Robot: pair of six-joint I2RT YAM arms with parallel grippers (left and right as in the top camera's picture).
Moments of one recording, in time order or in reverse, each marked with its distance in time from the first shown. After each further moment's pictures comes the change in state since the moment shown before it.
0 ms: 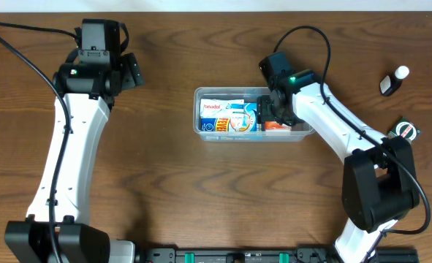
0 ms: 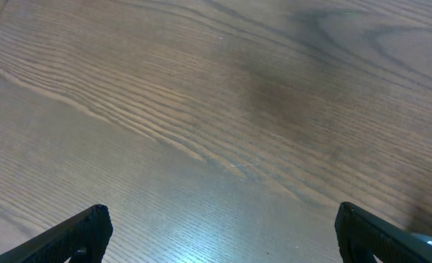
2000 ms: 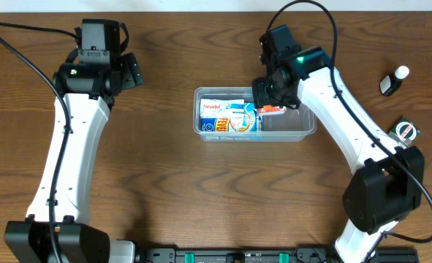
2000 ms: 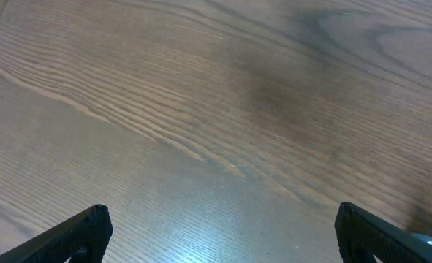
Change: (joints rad) left arm 0.000 0.000 0.000 0.000 0.000 0.000; right arm 0.006 -0.005 0.254 -0.192 -0.105 -0.117
